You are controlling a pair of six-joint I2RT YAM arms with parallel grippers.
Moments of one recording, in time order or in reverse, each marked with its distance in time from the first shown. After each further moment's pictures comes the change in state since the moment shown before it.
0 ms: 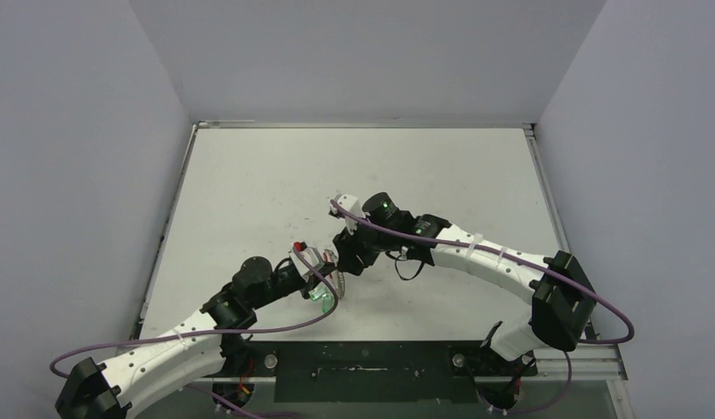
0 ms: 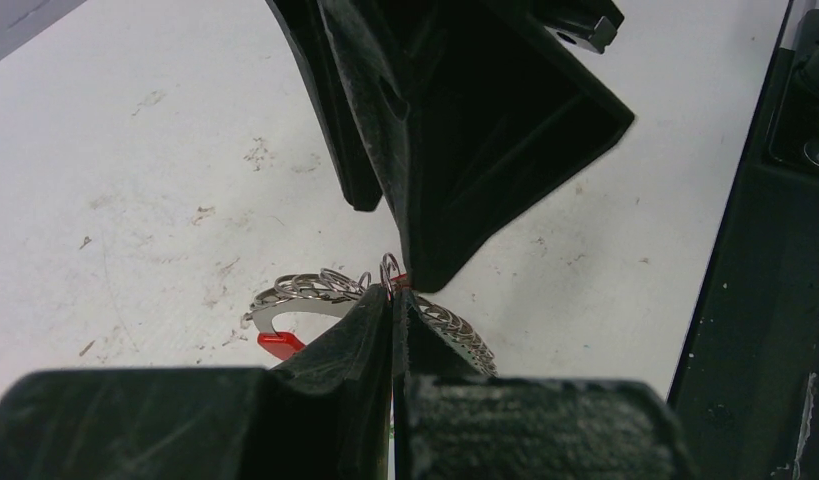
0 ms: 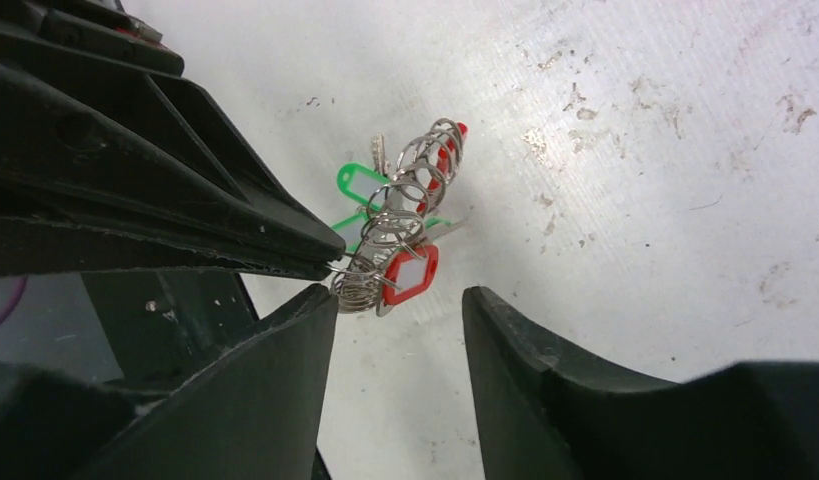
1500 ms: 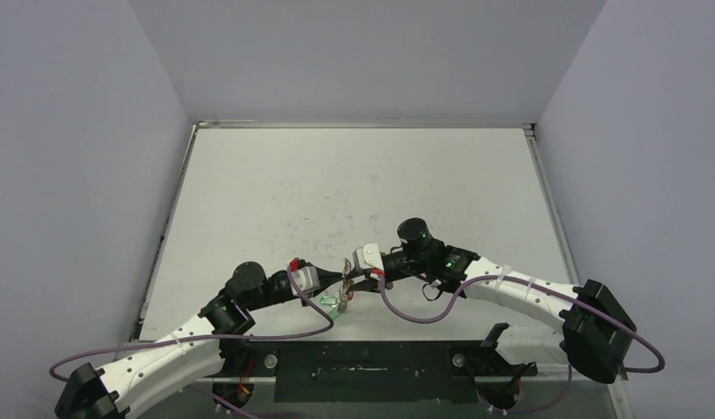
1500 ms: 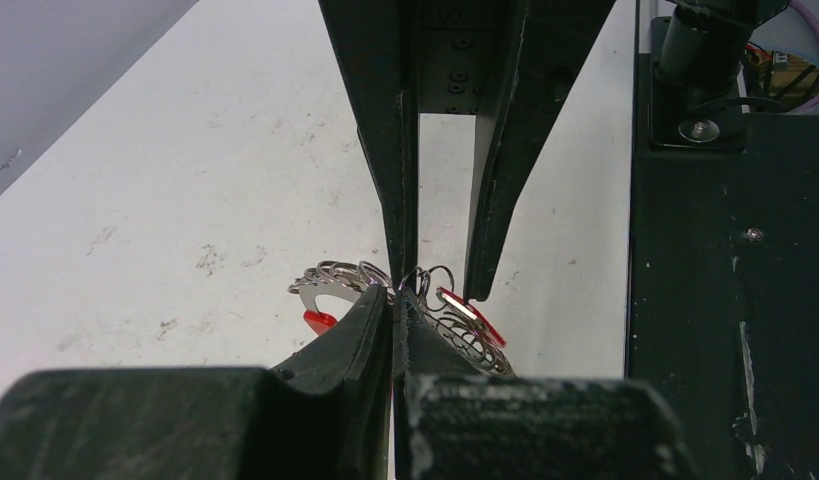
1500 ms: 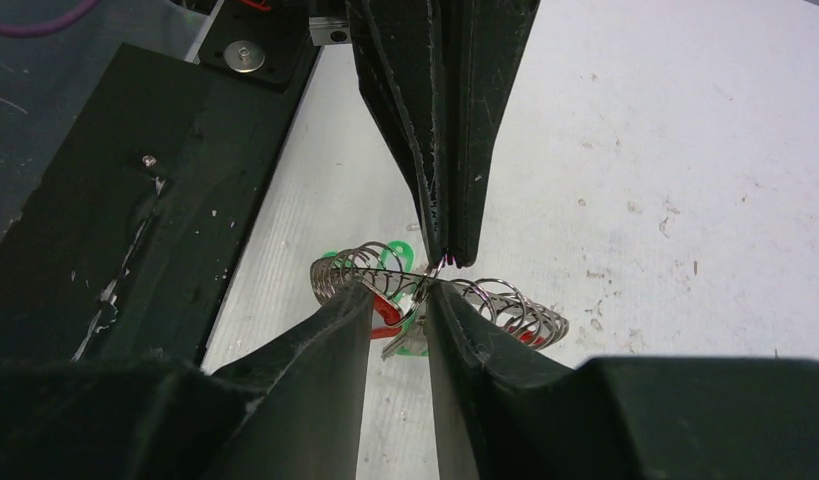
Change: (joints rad) left arm 0.000 -0.050 -0.040 0.105 0.235 0.107; right arm -0.021 -0.255 -0.412 0.433 -0.460 -0.620
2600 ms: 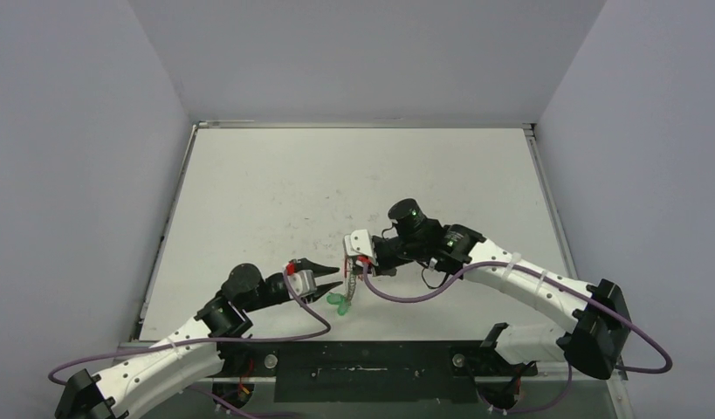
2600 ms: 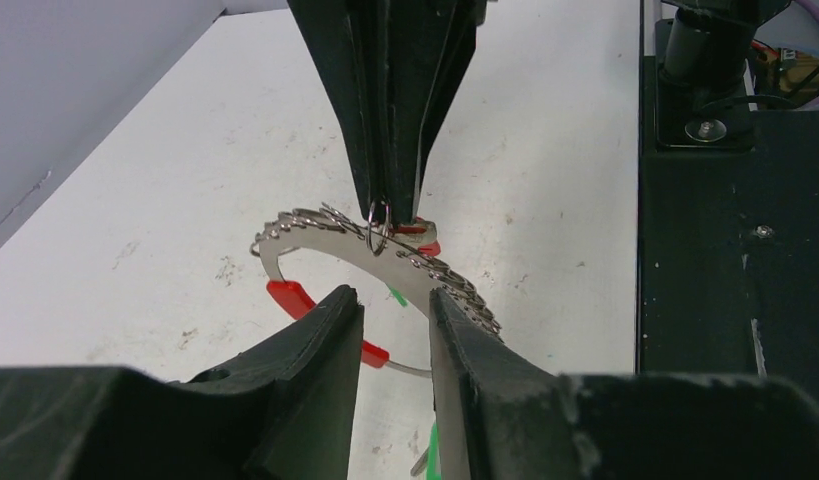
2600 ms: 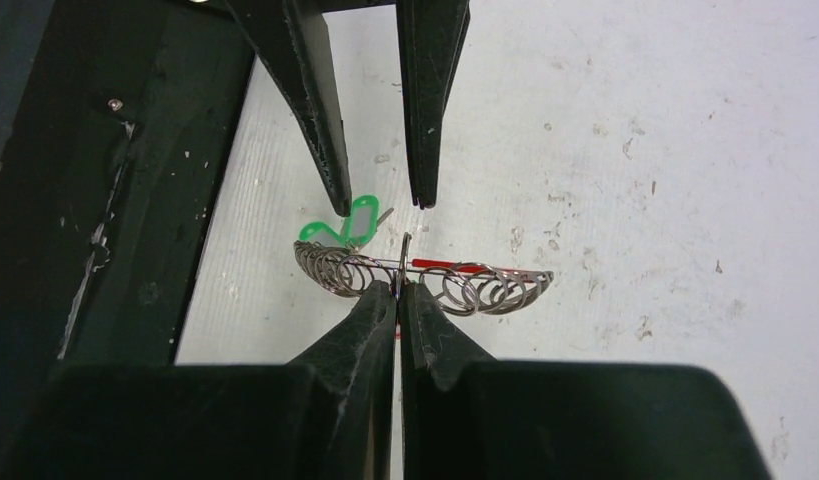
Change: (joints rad) left arm 0.000 -0.043 0.000 -0.021 0.008 0.032; right arm 0.006 0.019 0.256 -0.428 0.158 -0.113
